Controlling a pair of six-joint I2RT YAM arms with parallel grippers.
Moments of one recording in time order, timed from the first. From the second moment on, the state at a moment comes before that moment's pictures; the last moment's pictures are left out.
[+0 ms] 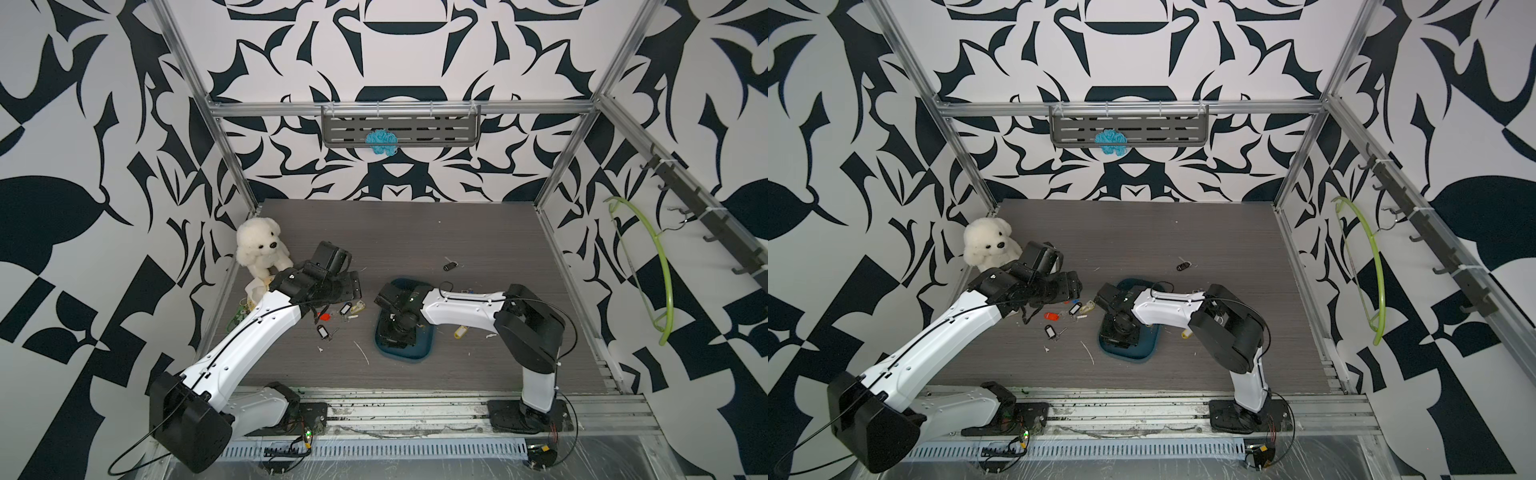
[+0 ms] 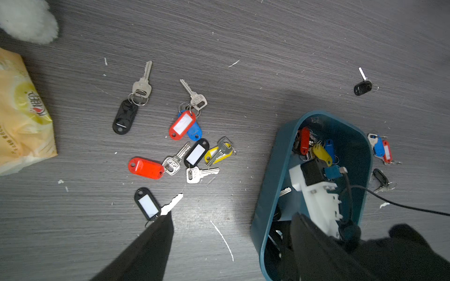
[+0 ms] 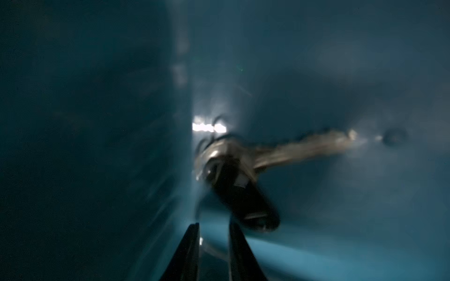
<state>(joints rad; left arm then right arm) -0.55 1.20 1.07 -0.87 -0.05 -0.63 0.96 1.91 1.22 -0.57 -0.27 1.17</state>
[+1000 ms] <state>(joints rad) -0.55 1.20 1.05 -0.87 -0.04 -0.64 0.85 1.80 1.33 -0.80 -0.14 1.06</state>
